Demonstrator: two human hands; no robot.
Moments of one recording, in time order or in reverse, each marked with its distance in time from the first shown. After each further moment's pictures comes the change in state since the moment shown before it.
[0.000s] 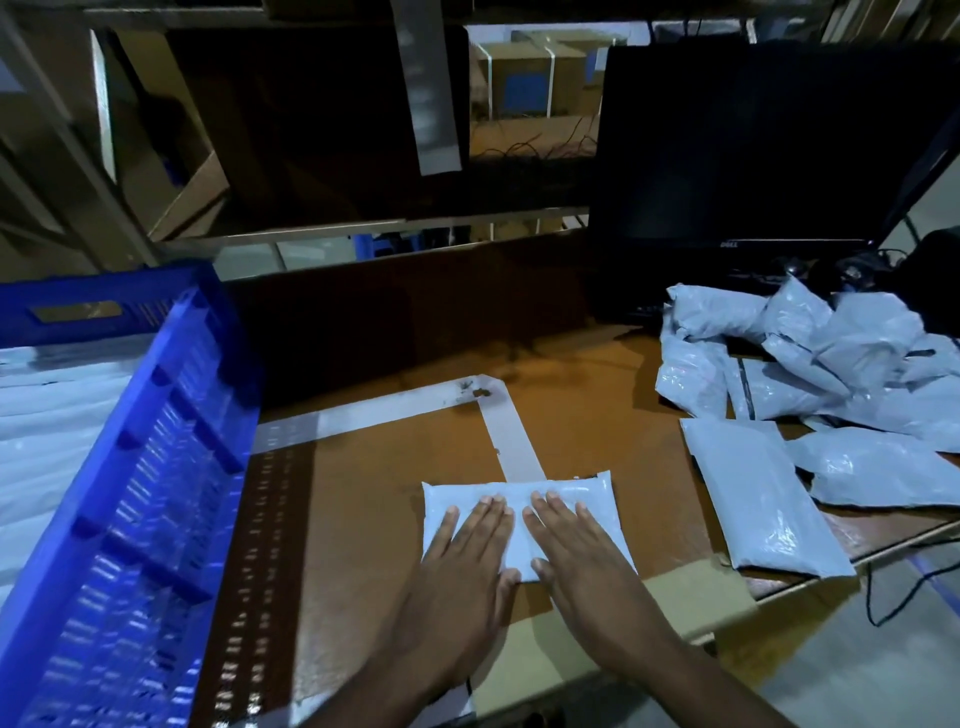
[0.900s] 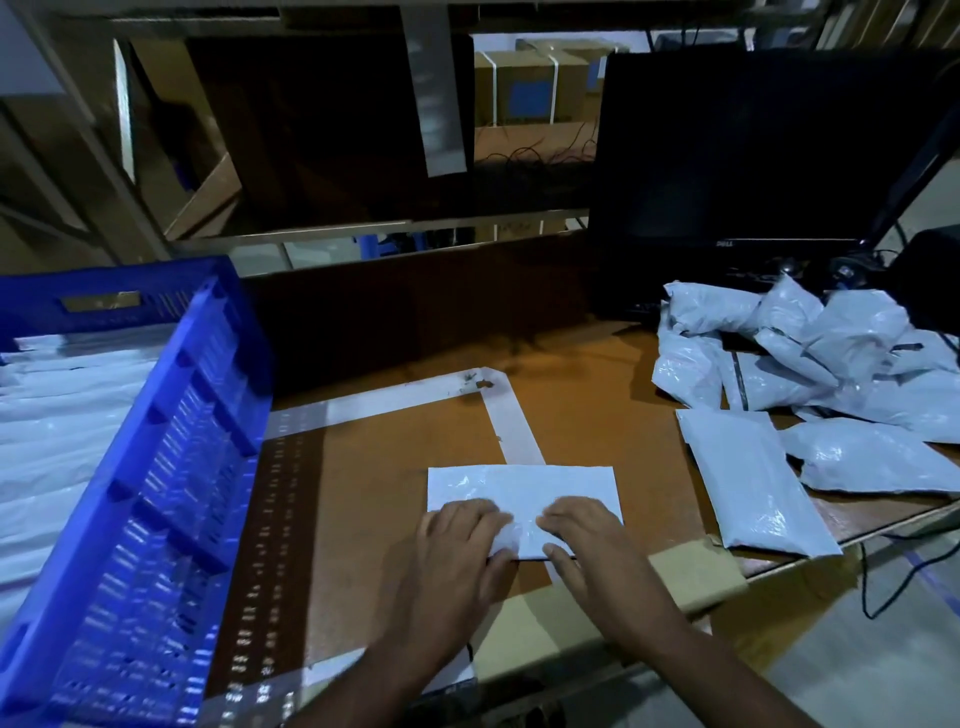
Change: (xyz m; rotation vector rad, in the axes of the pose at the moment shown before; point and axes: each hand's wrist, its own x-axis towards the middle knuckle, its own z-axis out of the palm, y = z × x) left_hand -0.014 0.004 -0.015 -0.181 0.210 -0.053; right_hand -0.014 0.004 -0.008 0.232 0.223 0.018
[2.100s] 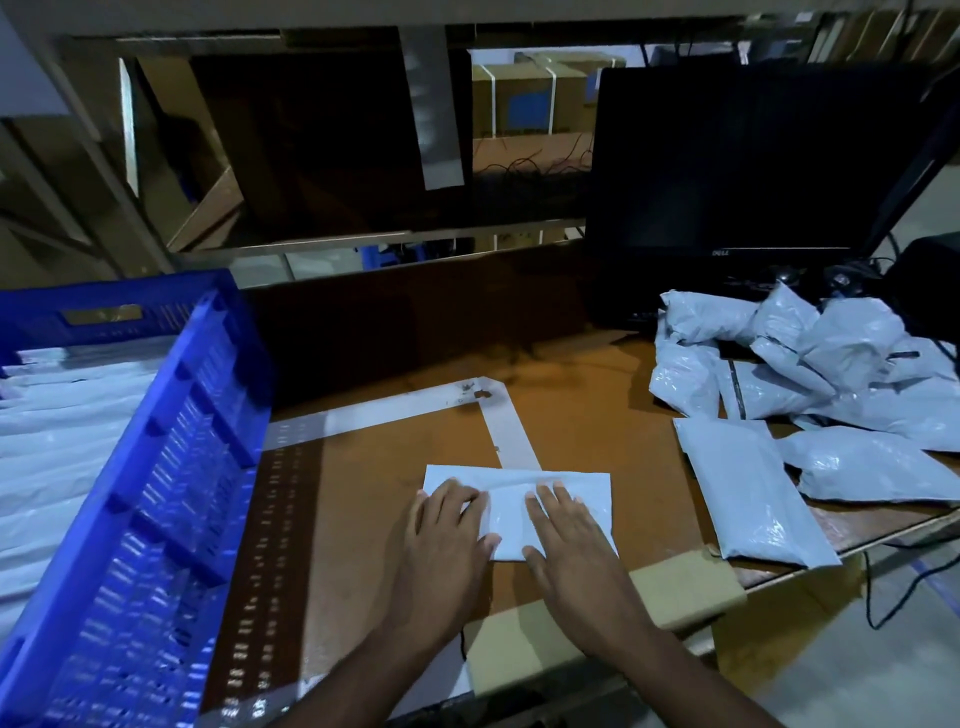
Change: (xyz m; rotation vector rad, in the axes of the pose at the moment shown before) left_hand 0.024 -0.007 0.001 0.153 -0.197 -0.216; right_hand 0.012 -0.017 0.014 -0.169 -0.207 0.119
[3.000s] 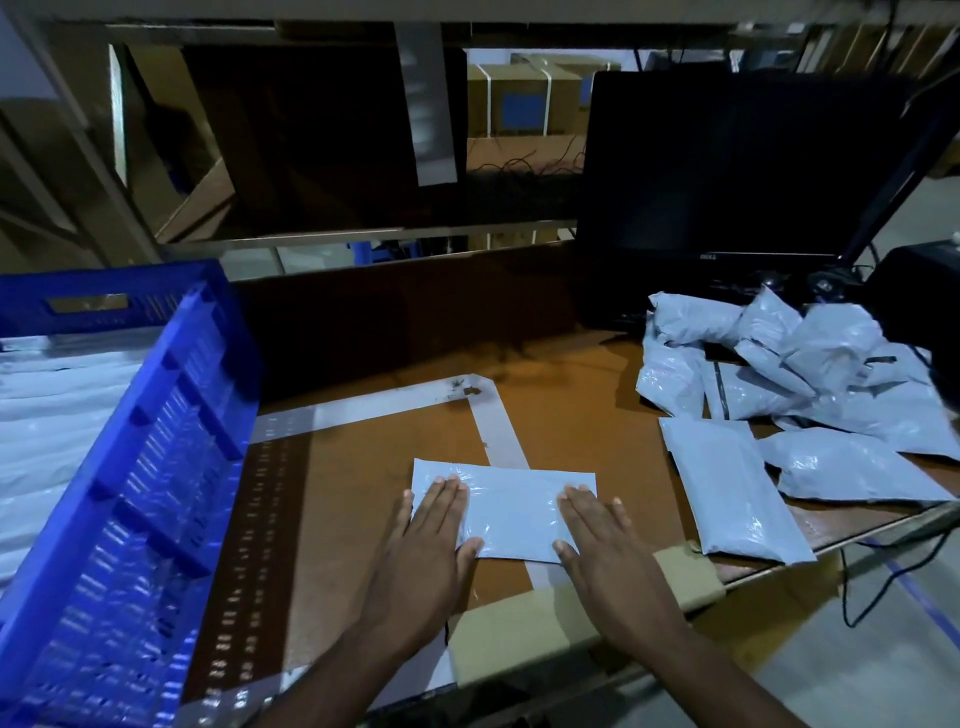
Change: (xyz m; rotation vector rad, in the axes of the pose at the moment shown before) left_hand -0.010 -0.005 -0.001 0.007 -0.148 -0.033; right_hand -0.016 0.035 -0.025 -0.166 -0.029 0.076
